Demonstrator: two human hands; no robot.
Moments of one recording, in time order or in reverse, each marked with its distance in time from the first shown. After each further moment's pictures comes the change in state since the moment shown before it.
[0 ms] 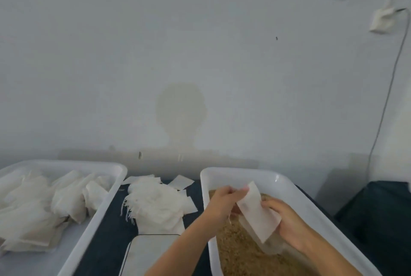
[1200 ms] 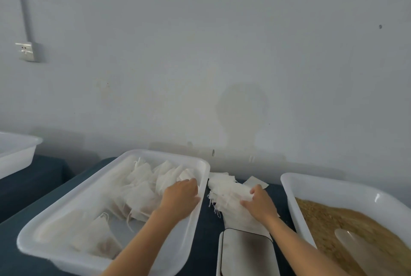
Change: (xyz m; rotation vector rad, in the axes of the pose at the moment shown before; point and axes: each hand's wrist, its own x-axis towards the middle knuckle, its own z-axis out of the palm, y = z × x) left_hand -0.108 -0.005 -0.252 1.367 0.551 0.012; right_hand 0.086 0.048 0.234 -1.007 0.000 -0.173
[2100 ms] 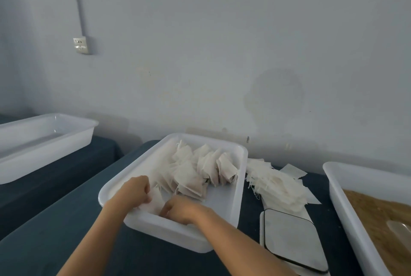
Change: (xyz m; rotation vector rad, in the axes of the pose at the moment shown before) left_hand -0.093 -0.171 -0.057 0.051 -0.208 -0.466; right_hand -0.138 -0.214 0.117 -0.194 -0.755 -0.483
